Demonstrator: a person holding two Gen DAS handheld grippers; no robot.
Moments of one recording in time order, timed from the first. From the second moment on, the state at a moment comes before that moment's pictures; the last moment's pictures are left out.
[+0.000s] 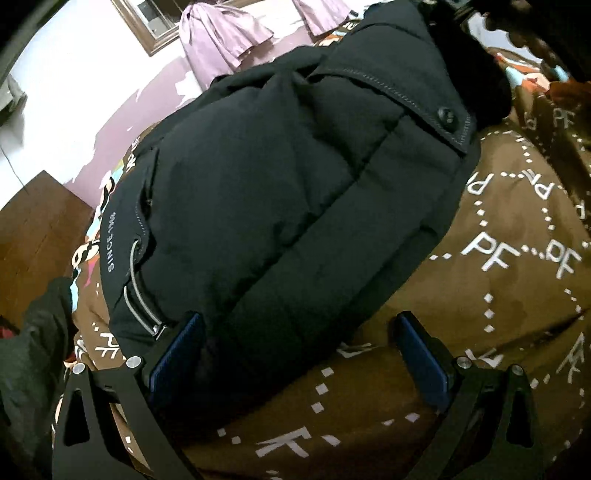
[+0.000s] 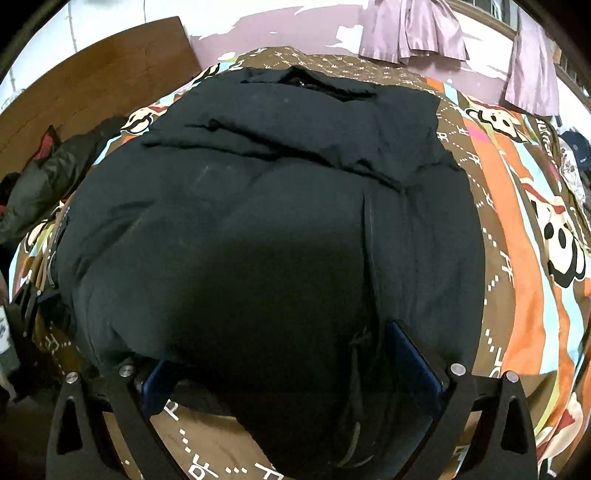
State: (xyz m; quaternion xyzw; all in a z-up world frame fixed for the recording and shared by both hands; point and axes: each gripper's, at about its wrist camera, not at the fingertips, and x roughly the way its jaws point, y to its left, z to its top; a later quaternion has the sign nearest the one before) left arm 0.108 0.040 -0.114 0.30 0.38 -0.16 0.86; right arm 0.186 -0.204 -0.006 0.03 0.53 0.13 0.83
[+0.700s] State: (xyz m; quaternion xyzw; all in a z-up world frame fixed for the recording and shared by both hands) left arm 0.127 0.062 -0.069 0.26 0.36 -0.11 0.89; right arm 0.100 -0.197 -0.020 -0.05 0.45 0.11 0.89
